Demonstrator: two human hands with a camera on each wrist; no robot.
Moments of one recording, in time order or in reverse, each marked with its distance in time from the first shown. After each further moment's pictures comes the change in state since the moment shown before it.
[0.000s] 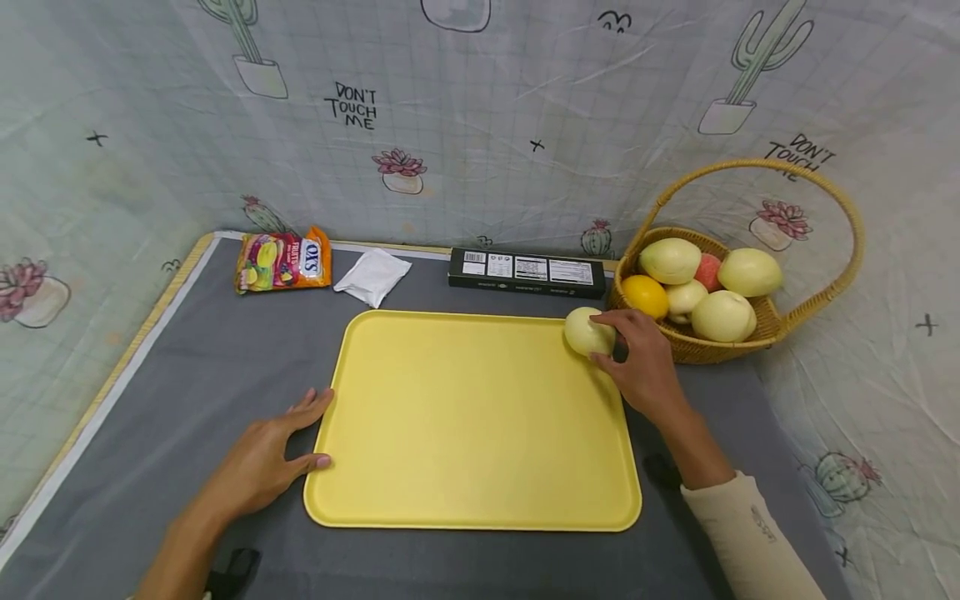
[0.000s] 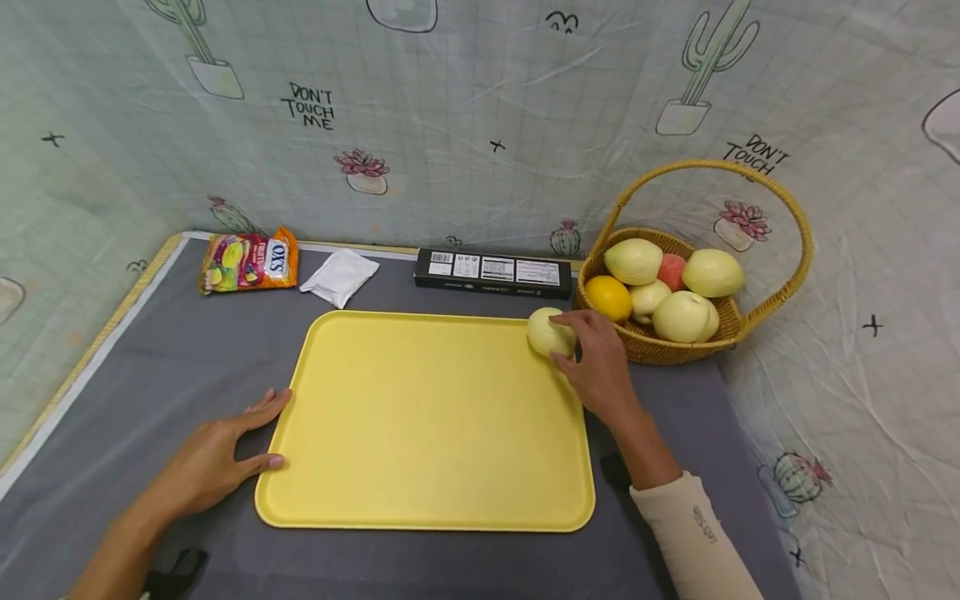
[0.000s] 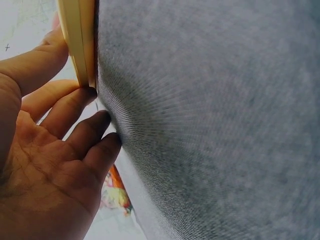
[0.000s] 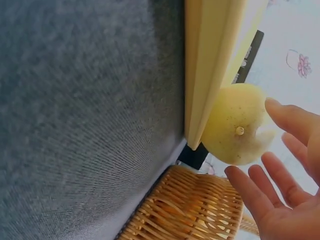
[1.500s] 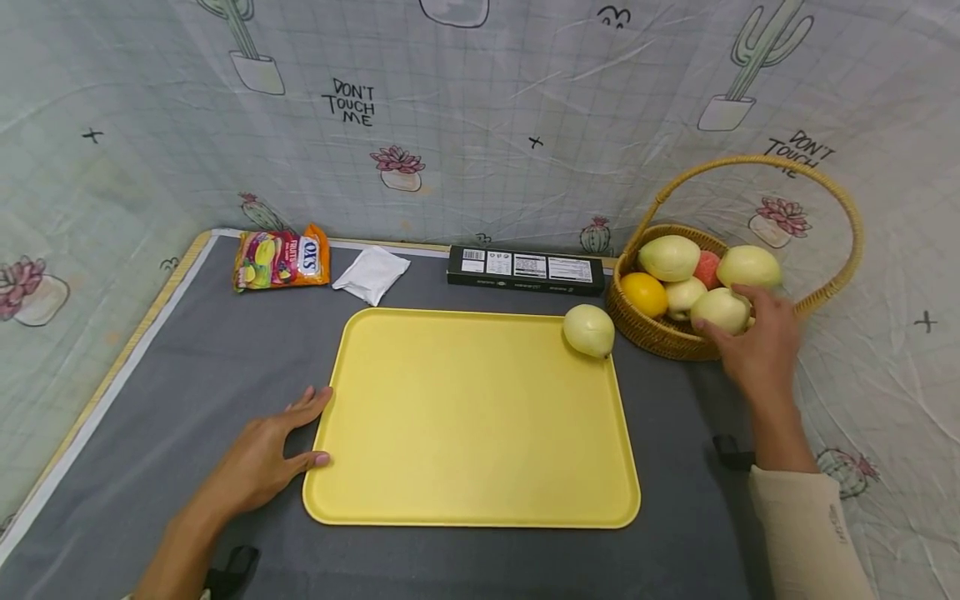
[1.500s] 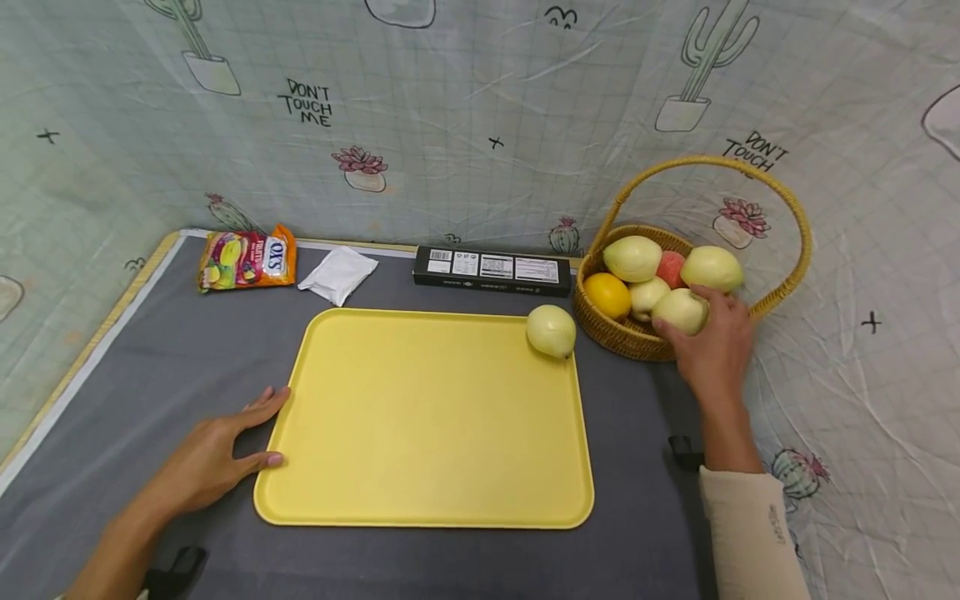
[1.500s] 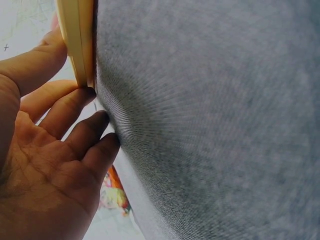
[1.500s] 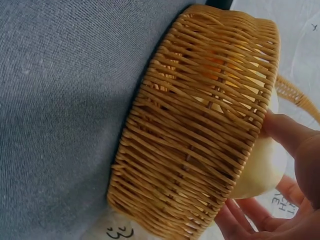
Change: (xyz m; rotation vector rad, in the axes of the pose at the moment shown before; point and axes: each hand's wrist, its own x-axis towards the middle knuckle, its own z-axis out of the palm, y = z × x) left_hand 0.000 0.000 -0.001 -0.014 -0.003 0.002; right_hand -0.002 0.075 -0.094 -0.154 0.239 0.432
